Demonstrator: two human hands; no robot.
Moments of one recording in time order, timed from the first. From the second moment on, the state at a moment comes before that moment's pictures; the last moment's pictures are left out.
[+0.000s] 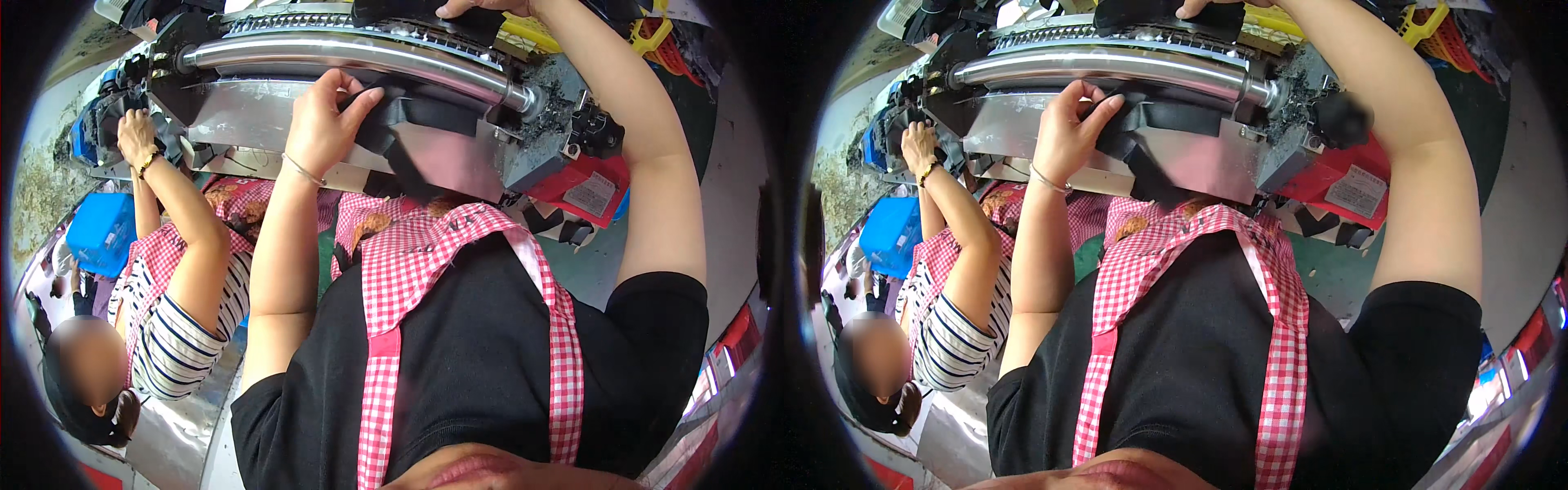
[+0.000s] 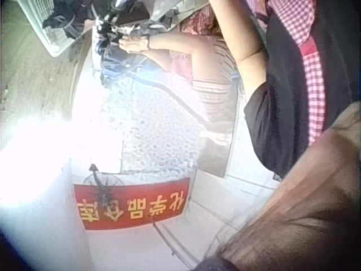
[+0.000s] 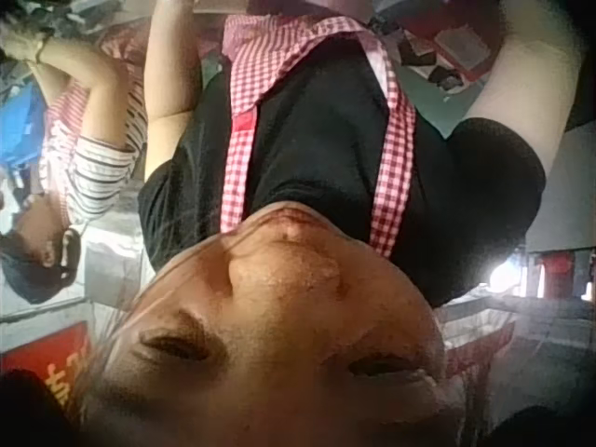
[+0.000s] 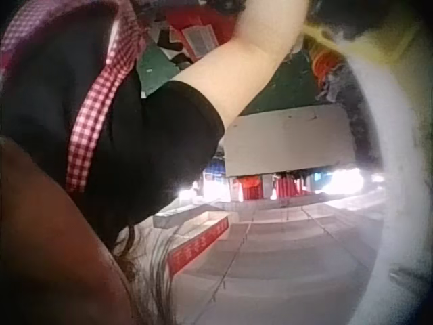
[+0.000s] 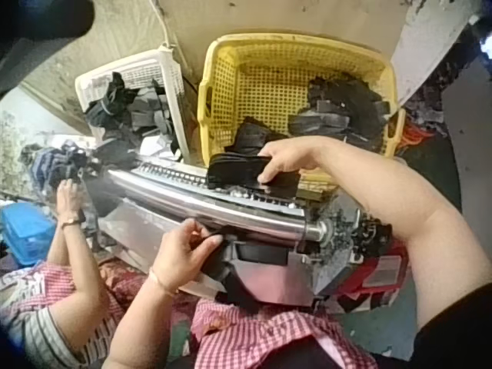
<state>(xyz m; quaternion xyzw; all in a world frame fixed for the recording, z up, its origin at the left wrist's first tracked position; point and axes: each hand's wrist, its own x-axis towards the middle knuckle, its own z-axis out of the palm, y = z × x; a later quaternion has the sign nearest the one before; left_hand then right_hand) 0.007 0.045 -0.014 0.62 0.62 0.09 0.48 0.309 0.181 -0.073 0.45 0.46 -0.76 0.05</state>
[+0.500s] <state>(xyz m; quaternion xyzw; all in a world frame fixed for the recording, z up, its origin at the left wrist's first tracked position) -0.017 0.039 -0.008 0.43 0.54 0.11 0.71 0.319 0.174 -0.107 0.45 0.44 -0.77 0.05</state>
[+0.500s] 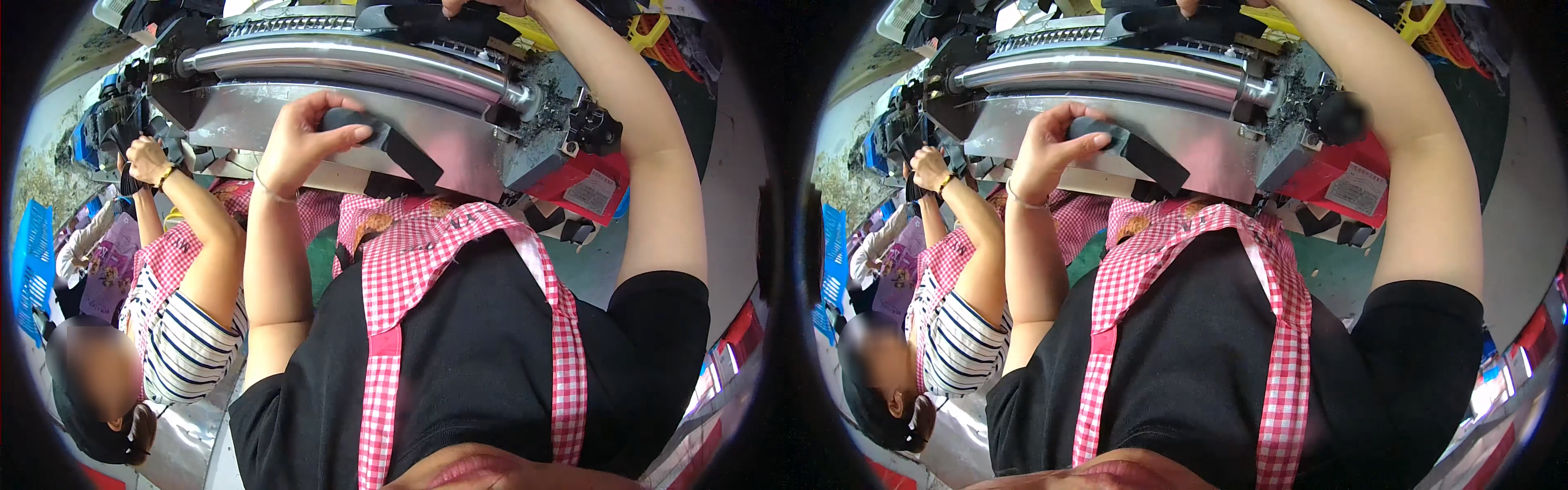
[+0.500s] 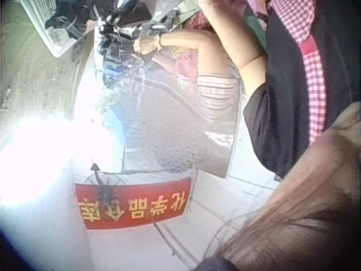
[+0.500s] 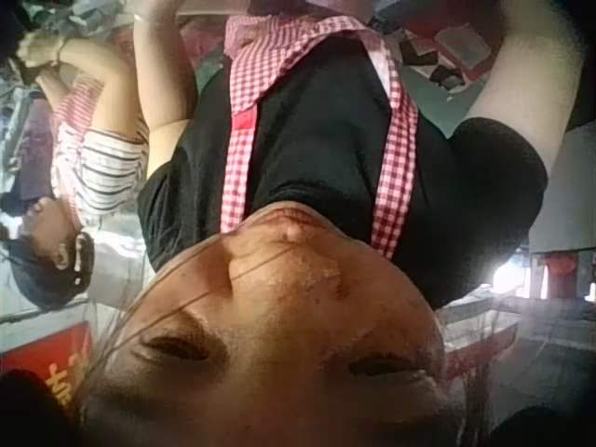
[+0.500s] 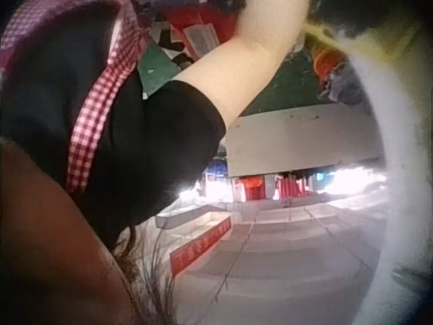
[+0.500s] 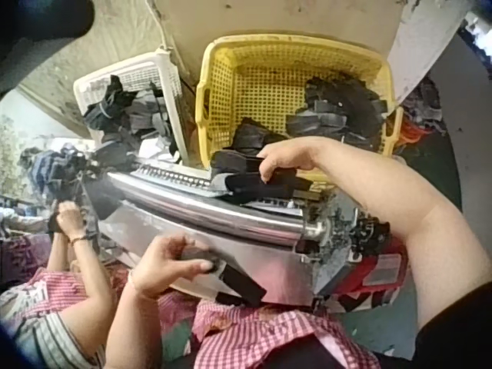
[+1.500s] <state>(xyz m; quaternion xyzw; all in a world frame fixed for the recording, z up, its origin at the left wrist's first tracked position) -0.012 -0.021 0.012 0.41 0.61 0.25 0.63 0.568 0.224 -0.054 0.83 0.50 -0.26 0.04</state>
